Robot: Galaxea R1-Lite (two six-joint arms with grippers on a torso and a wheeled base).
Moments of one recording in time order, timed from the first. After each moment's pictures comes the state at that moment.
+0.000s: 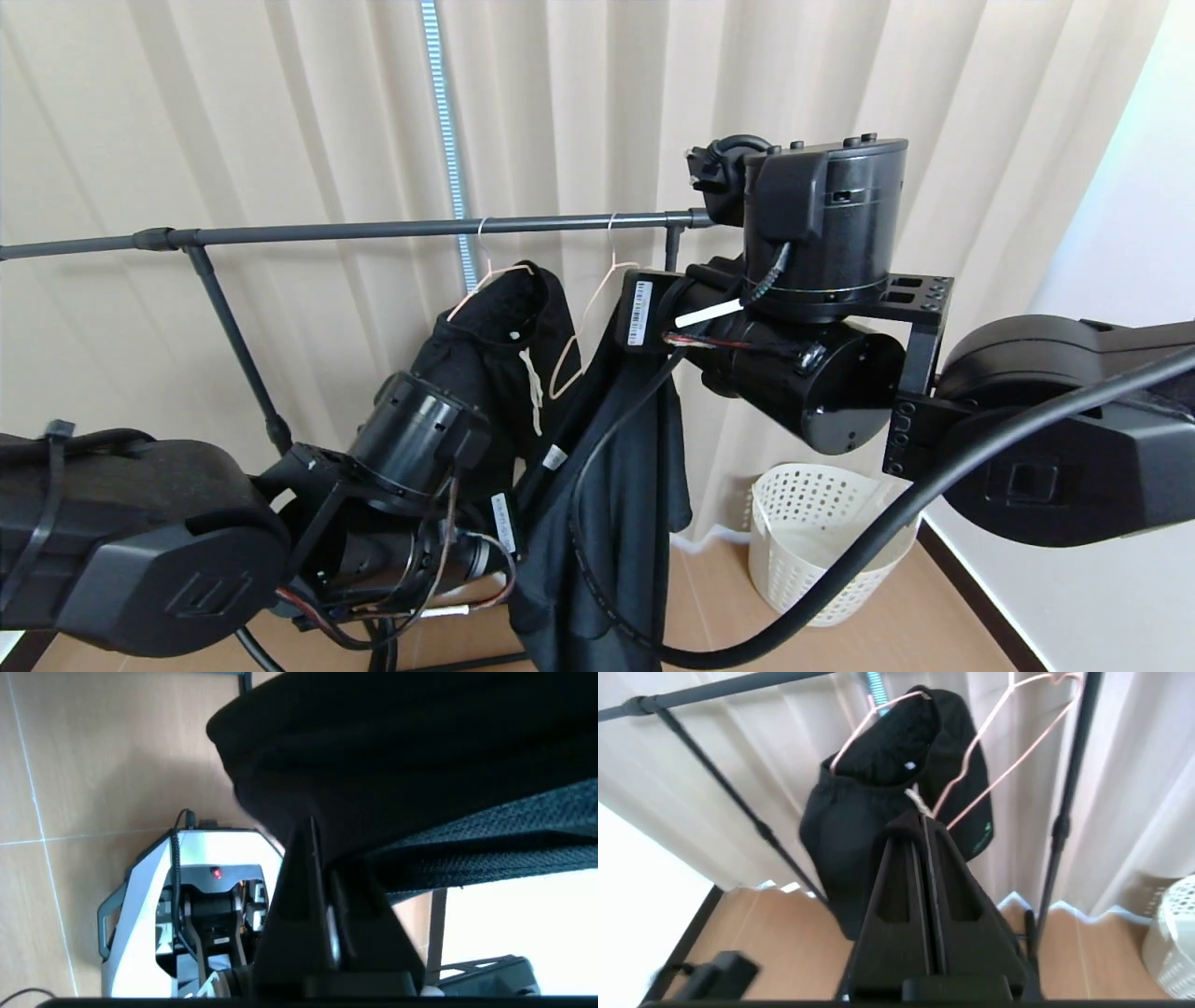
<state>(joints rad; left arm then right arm) -0.66 1.73 -0.85 0.02 0.08 -0.82 0.85 1.87 -1.34 -0.34 -0.52 0.35</state>
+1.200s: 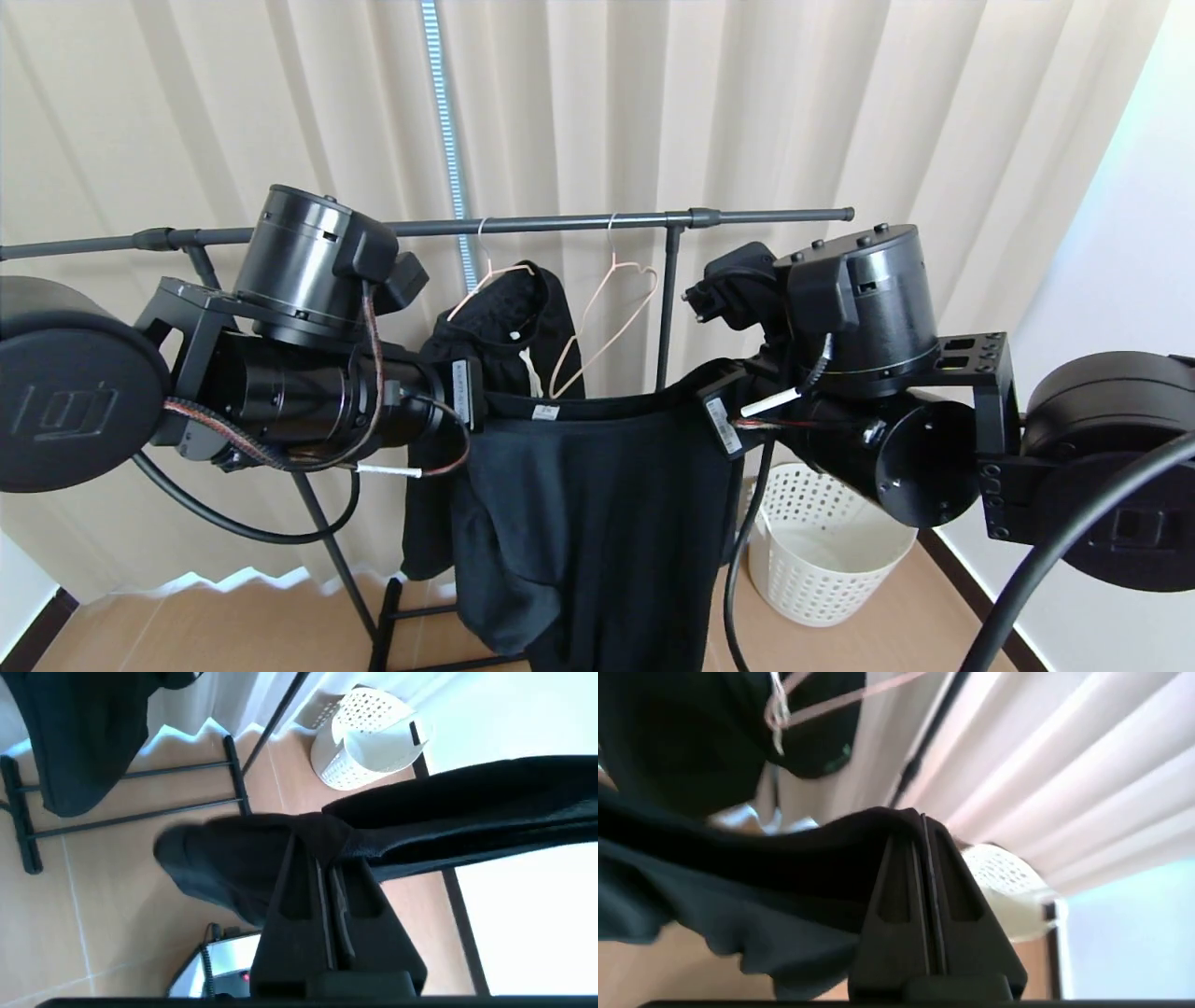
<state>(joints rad) -0.54 1.64 -1.14 0.18 0.07 -0.42 0.81 1.77 -1.15 -0.12 -0.64 -0.04</state>
